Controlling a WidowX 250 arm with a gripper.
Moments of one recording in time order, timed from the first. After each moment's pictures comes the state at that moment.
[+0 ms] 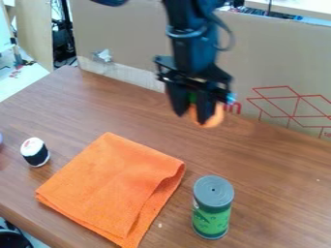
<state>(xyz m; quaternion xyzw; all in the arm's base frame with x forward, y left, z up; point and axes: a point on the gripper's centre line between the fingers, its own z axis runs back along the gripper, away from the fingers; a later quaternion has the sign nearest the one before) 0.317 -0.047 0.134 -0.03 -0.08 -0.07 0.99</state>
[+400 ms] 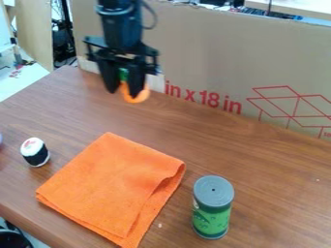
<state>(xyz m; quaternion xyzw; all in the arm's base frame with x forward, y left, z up) 0.317 0.045 0.138 0.01 -0.05 0.05 1.00</state>
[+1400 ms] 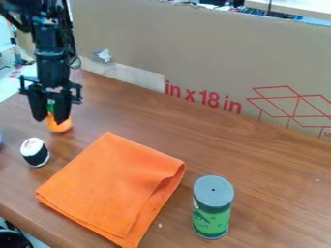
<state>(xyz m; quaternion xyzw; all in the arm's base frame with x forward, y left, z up) 0.301 0.181 0.053 0.02 0.10 0.16 0.98</state>
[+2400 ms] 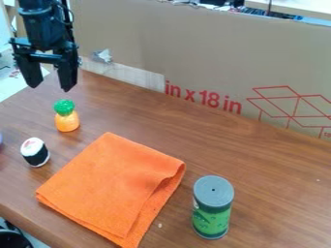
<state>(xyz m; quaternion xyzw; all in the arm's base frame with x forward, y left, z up) 0.301 0.161 0.121 0.01 -0.01 0.14 0.99</state>
